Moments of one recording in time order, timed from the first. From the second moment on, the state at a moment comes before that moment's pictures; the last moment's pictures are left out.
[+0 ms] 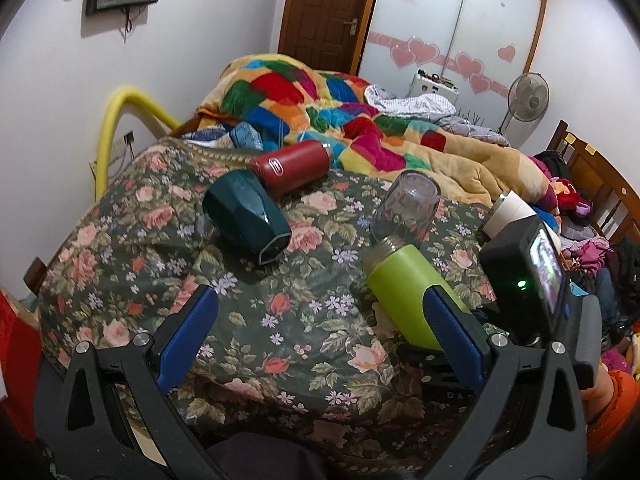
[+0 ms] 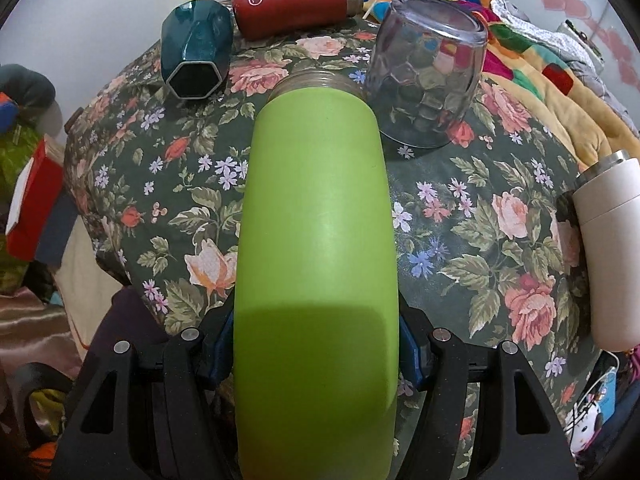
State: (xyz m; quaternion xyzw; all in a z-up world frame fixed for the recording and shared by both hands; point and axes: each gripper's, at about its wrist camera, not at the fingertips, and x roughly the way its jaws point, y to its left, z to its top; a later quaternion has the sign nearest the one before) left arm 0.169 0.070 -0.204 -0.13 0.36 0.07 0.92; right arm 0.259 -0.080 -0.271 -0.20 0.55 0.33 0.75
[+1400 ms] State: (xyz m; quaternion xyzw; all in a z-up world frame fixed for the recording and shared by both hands) left arm 0.278 0.006 -0.279 -0.14 0.57 0.09 0.80; right arm 0.200 -0.250 -0.154 -0.07 0.38 0.23 0.89
